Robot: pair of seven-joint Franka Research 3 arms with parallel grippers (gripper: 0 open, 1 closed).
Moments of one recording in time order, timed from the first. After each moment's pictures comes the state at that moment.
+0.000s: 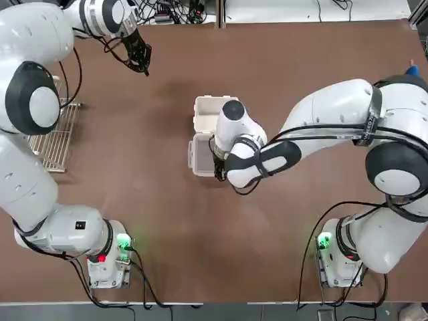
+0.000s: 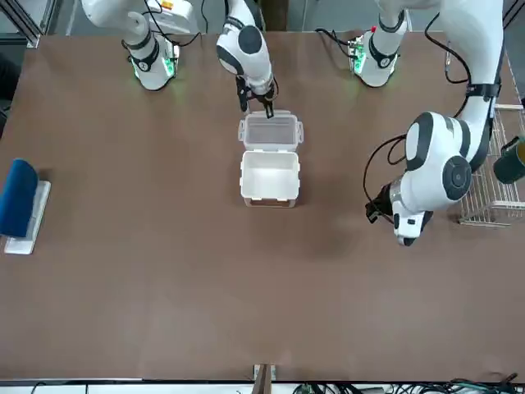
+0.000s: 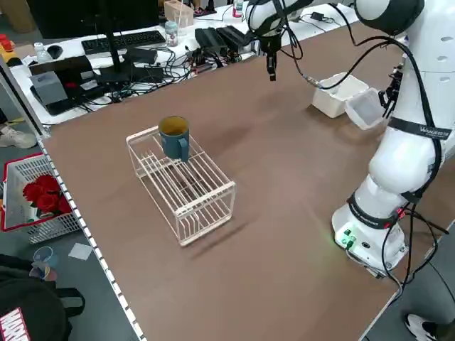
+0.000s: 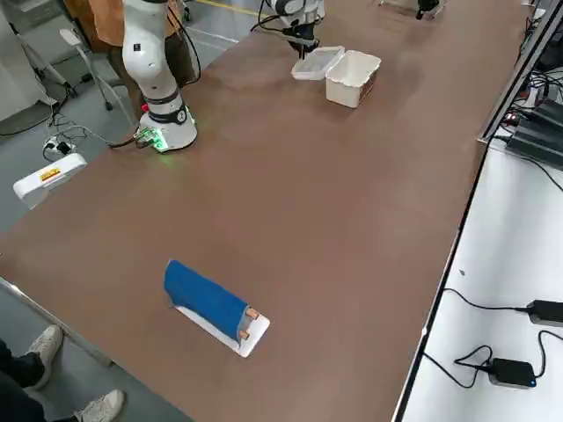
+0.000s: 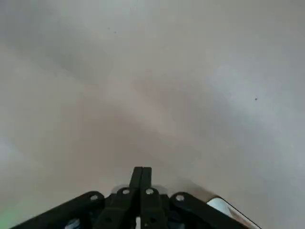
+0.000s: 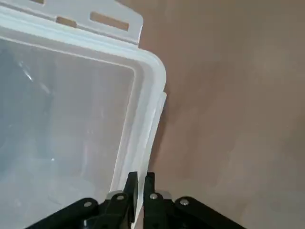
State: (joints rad) left arm -0.04 0.34 -0.20 -1.81 -0.15 2.02 -0.85; right arm 0.74 0.35 0.40 -2.14 0.09 2.56 2.38
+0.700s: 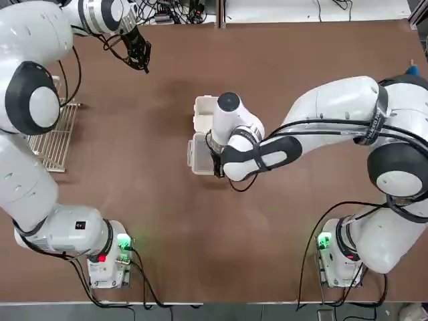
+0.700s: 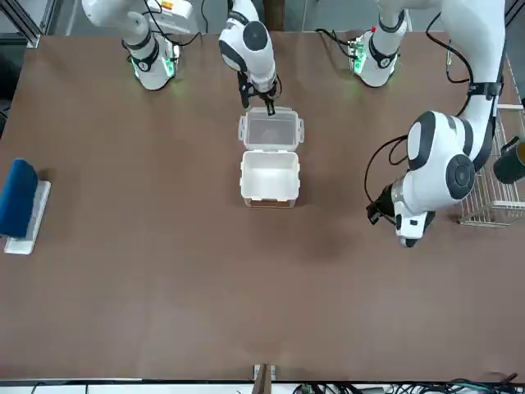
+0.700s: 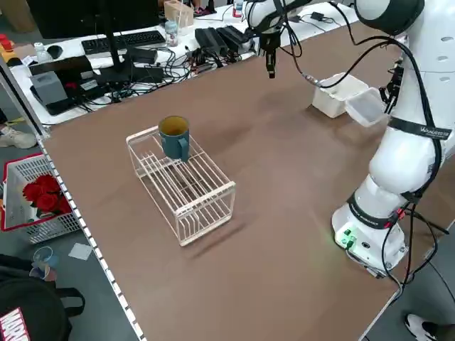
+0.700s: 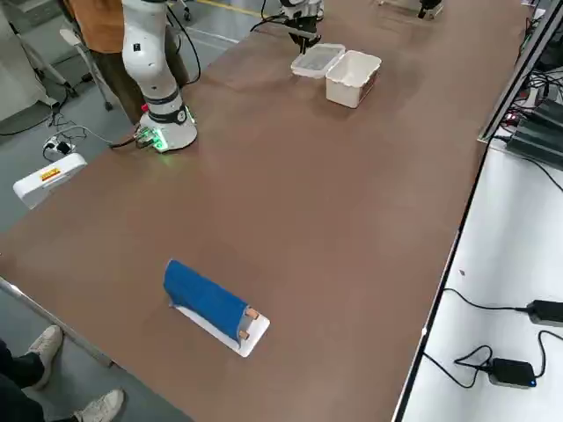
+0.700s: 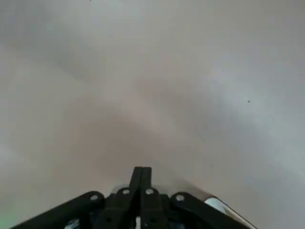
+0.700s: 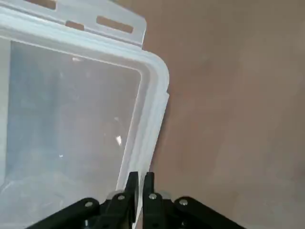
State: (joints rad) left arm -0.04 0.34 -0.20 -1.80 -0.15 2.01 -0.85; right arm 0.73 0.34 0.40 -2.08 0.10 2.44 2.40
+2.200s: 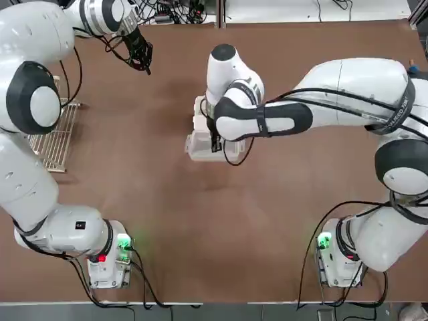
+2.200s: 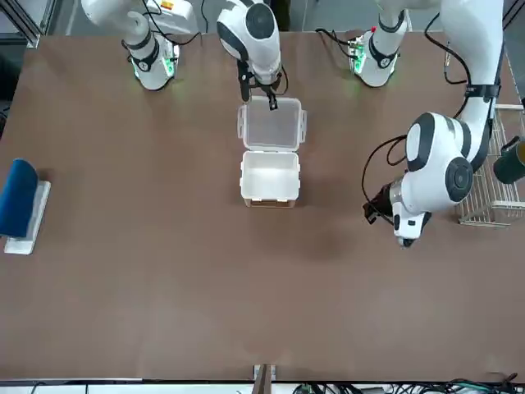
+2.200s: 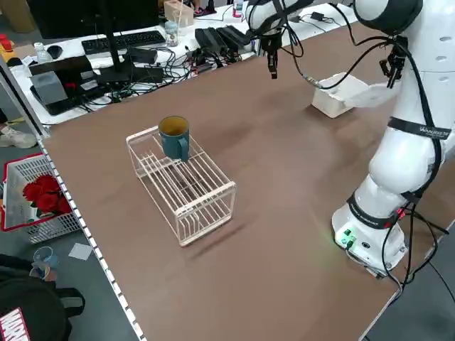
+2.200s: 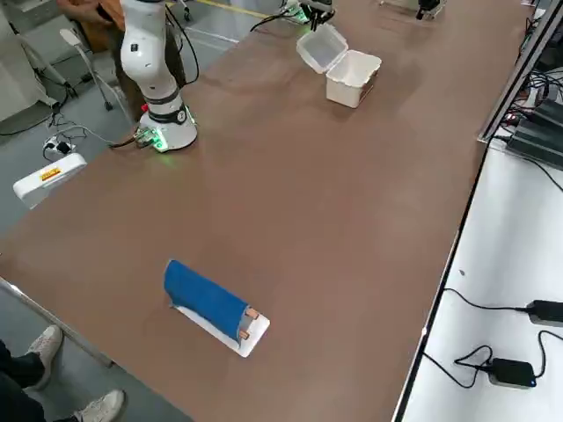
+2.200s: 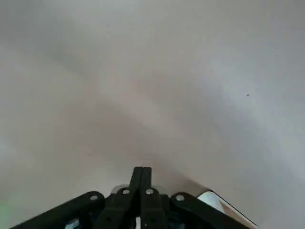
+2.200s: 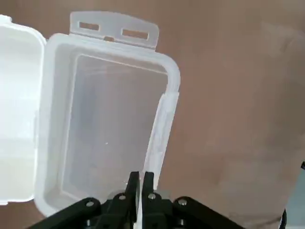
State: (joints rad) left arm -0.04 0.35 -0.20 -1.80 -0.19 2.01 -0.85; right arm 0.66 0.29 0.41 -1.84 0.13 2.11 2.40
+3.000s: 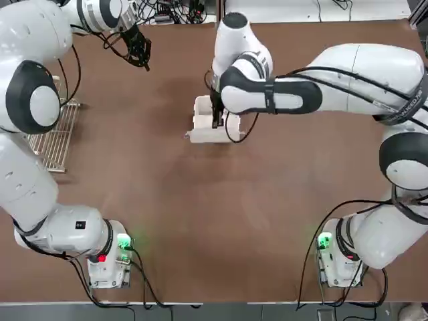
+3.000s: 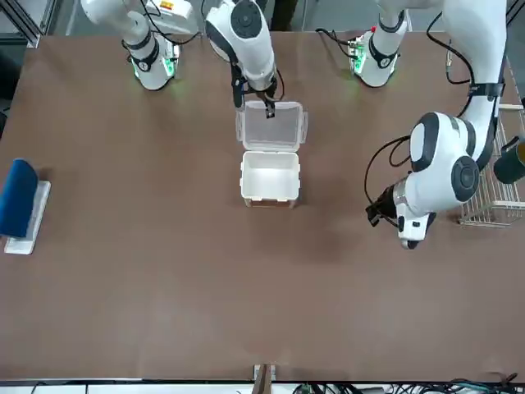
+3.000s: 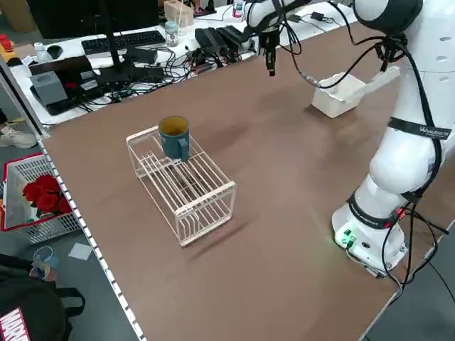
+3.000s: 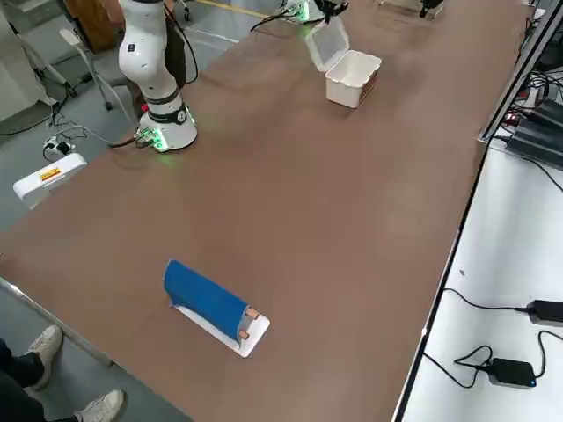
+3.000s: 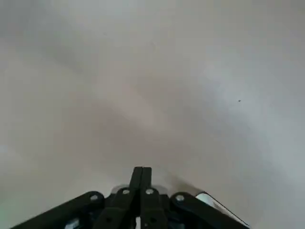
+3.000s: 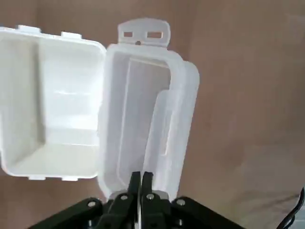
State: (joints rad) left arm -0.03 0.35 -0.19 -1.78 -0.19 2.01 -0.85; right arm 0.57 0.28 0.41 -1.77 0.15 2.10 2.37
